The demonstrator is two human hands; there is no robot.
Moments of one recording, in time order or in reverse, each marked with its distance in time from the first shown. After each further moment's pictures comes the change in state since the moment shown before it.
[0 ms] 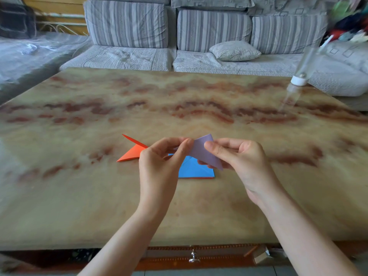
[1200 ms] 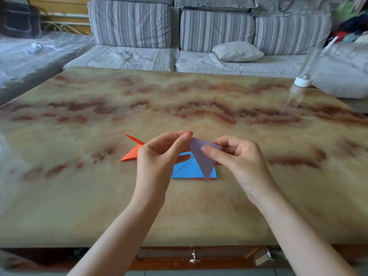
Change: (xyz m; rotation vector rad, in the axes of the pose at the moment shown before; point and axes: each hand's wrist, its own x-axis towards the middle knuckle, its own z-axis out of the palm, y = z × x) left_hand 0.007 0.010 -0.008 -0.246 -0.074 -0.199; right_hand 0.002 0.002 0.005 -0.026 -0.066 -0.111
